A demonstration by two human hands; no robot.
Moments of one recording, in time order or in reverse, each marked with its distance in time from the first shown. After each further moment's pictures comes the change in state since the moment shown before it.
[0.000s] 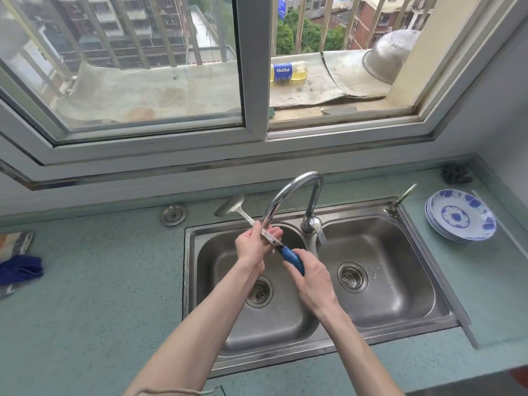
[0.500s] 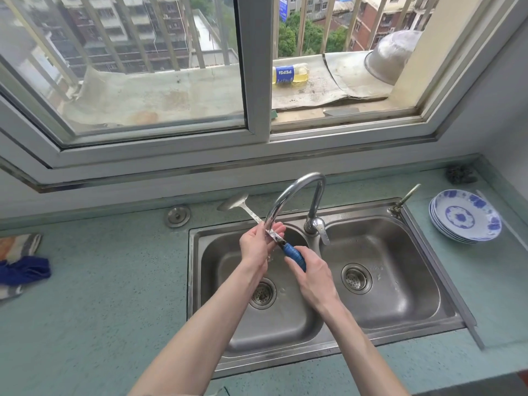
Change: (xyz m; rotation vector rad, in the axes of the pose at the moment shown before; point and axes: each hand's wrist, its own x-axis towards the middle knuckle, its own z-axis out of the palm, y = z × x) left_hand -0.004 0.004 0.003 -0.008 -0.065 0.041; right_hand 0.006 -0.011 -0.003 0.036 -0.006 0.006
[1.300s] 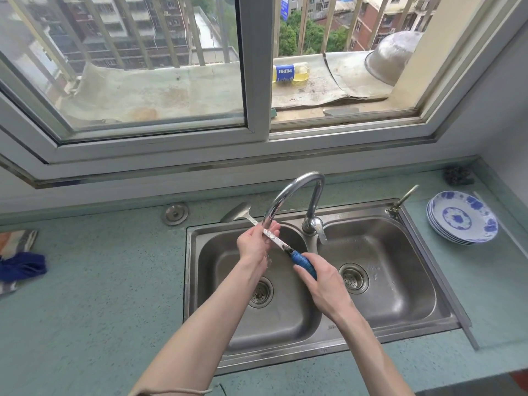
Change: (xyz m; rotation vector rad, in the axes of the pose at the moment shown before) left_hand 0.001 -0.003 0.005 -0.106 0.087 -0.022; right_hand -0.013 0.021 -0.024 -0.064 -0.084 -0.012
